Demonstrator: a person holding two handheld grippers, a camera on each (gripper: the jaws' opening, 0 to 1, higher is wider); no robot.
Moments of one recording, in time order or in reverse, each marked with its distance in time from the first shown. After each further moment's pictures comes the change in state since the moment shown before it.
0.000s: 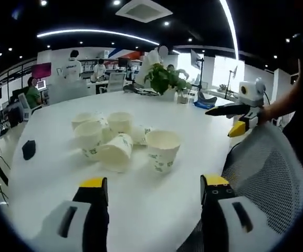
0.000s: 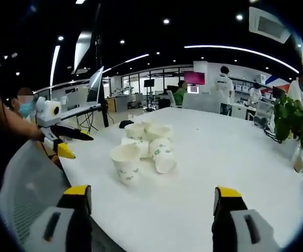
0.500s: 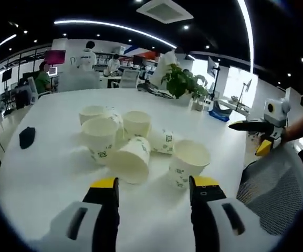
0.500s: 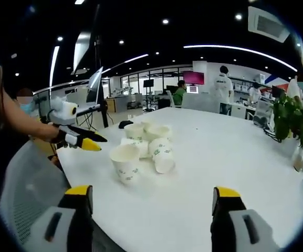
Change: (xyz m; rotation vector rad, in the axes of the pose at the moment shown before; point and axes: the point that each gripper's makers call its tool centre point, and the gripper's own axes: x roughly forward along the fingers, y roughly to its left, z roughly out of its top) left arm 0.038 0.035 0.011 -0.150 -0.019 0.055; right arm 0.000 -0.003 -0.001 0.007 0.000 -0.004
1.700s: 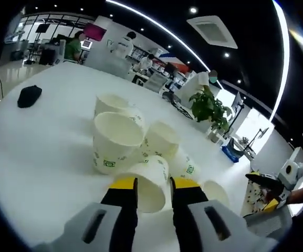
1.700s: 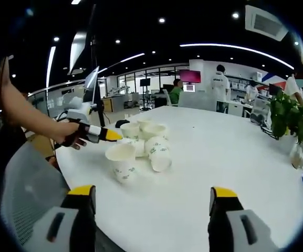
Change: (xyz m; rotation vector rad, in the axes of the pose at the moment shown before) left arm 0.051 0.035 0.019 -0.388 -0.075 0.063; right arm -0.001 -0.006 -0.002 0.015 0.009 -0.024
